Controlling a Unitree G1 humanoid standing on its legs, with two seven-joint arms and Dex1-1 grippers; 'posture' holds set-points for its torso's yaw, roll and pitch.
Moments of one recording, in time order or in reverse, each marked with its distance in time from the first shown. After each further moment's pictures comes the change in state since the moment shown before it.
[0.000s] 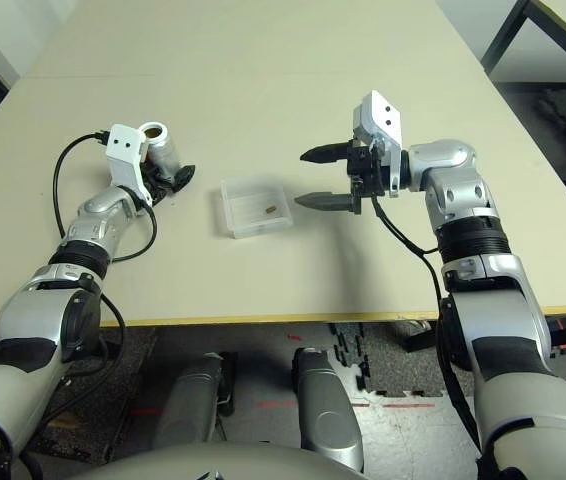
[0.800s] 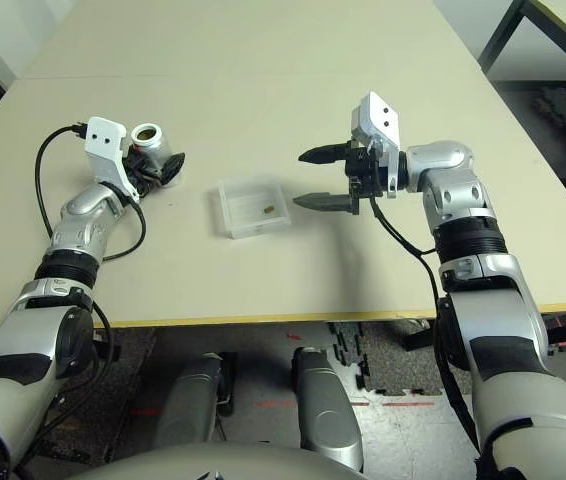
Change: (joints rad) left arm 0.163 0.020 0.023 -0.352 -0.078 0.057 -0.054; right arm -0.002 0.018 0.000 0.031 -0.003 -0.016 -0.005
